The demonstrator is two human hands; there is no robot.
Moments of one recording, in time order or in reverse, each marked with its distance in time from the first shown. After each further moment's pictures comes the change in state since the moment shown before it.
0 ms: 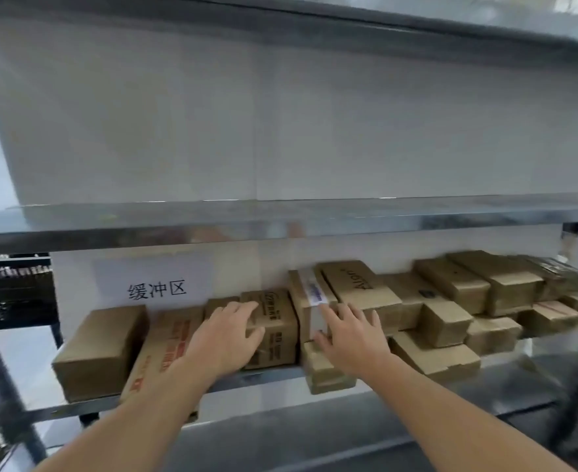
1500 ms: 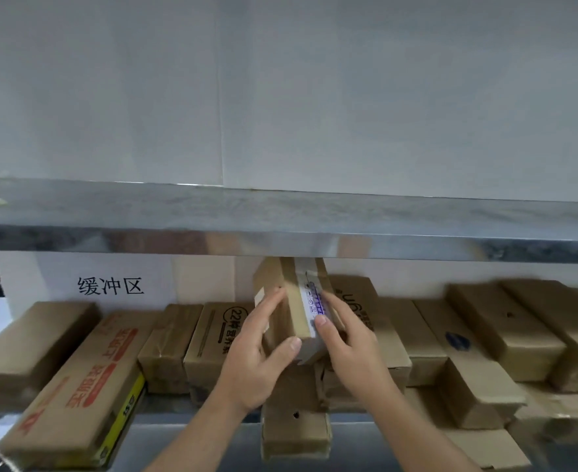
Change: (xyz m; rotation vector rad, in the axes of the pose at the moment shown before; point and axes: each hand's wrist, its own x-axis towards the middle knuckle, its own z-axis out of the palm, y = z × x) left_hand 0.121 0.096 0.111 -0.862 0.270 0.042; right_hand 0.124 0.110 0.029 1.027 0.047 -0.060
